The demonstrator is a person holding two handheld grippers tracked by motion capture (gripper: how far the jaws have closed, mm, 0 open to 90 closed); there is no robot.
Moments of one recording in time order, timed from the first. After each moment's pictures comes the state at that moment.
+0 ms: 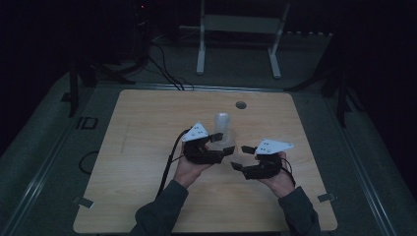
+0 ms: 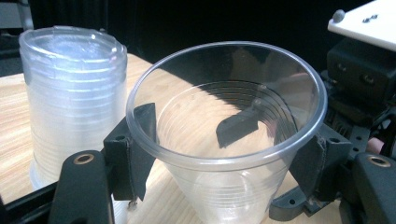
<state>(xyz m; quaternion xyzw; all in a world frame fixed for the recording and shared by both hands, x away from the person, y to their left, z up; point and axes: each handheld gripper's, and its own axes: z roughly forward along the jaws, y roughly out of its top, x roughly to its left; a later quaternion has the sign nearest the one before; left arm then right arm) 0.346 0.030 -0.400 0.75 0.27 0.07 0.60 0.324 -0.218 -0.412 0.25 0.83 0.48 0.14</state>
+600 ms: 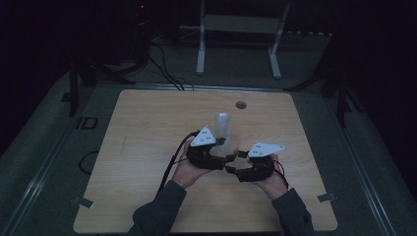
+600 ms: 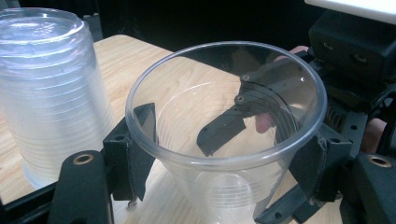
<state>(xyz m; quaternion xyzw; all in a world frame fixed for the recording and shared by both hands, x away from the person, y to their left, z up) 0.338 0.019 -0.400 0.80 0.23 0.10 0.55 0.325 -0.203 -0.427 0.24 0.83 0.48 0.11</state>
